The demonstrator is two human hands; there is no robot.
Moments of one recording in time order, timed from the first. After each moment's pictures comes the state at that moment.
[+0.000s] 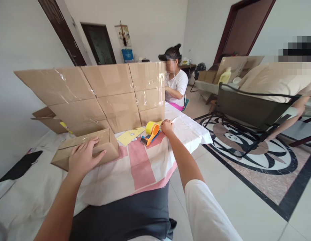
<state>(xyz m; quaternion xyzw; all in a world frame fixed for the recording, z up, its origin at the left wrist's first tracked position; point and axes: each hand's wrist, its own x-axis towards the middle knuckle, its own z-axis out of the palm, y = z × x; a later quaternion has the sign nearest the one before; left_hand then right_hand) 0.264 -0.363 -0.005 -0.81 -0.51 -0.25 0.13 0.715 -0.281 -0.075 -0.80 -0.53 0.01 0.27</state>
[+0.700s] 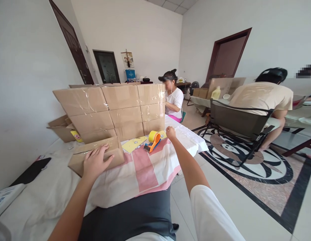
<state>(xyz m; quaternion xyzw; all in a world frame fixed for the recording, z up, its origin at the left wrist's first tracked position) 0.259 -0.364 -0.018 -0.80 -0.48 -0.32 0.16 0.735 -0.303 -0.043 -0.79 -0.49 0.02 0.37</state>
